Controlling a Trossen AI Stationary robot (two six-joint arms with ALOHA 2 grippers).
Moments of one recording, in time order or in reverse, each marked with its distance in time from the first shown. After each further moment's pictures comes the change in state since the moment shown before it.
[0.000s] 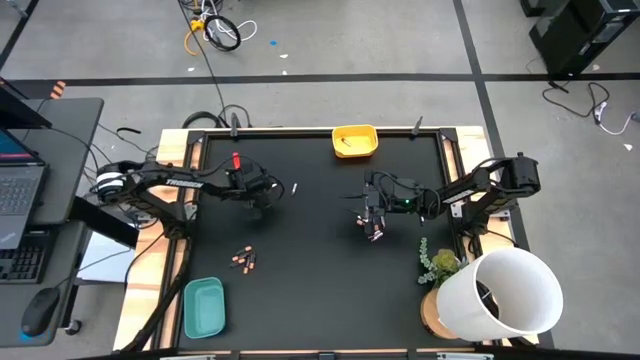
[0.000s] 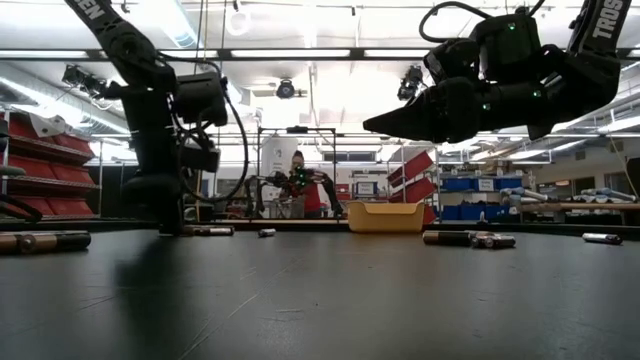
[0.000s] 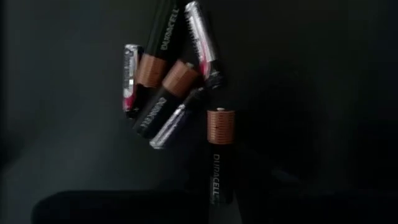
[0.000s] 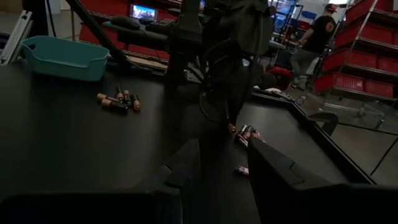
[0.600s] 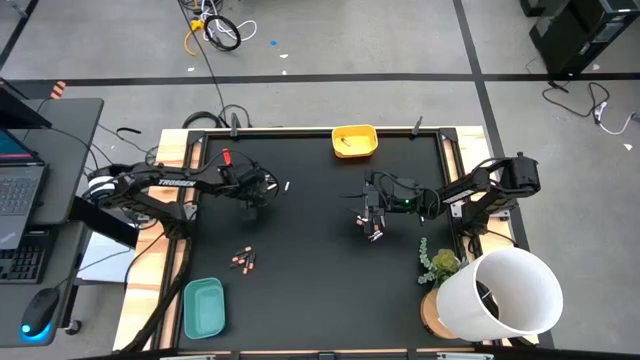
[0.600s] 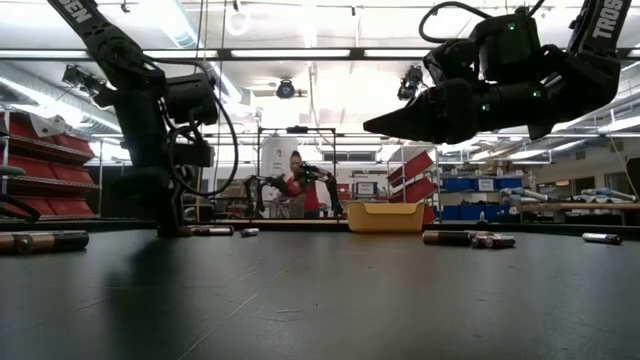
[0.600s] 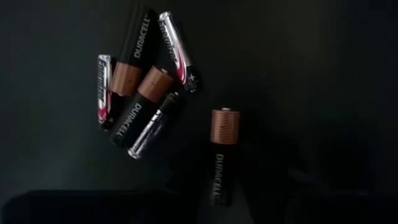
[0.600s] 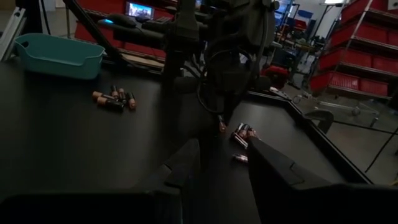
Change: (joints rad) left arm 0.084 -0.066 -0.067 0.068 0.168 0.120; right arm 0.000 0.000 0.000 -0.003 0.012 -0.004
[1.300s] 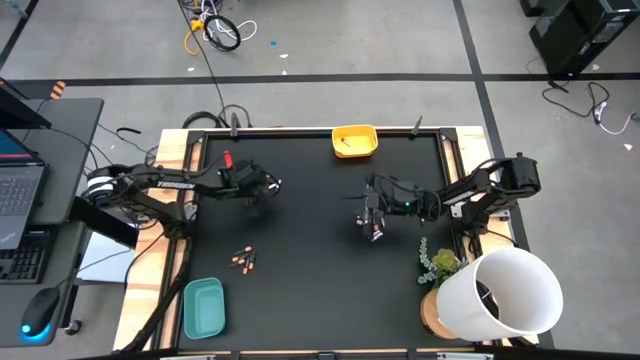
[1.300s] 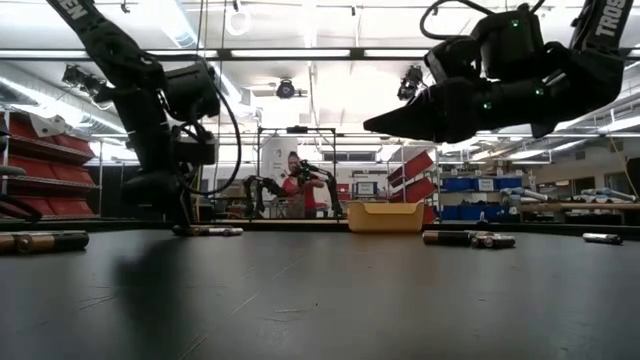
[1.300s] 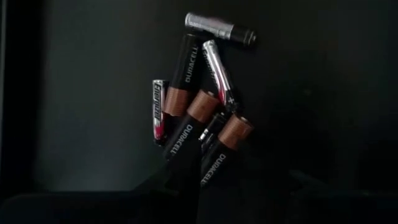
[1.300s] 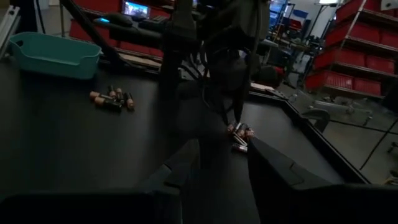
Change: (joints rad) left arm -0.048 -0.027 -0.005 0.073 -0.174 0.076; right arm 0.025 0.000 0.000 0.000 0.044 0.000
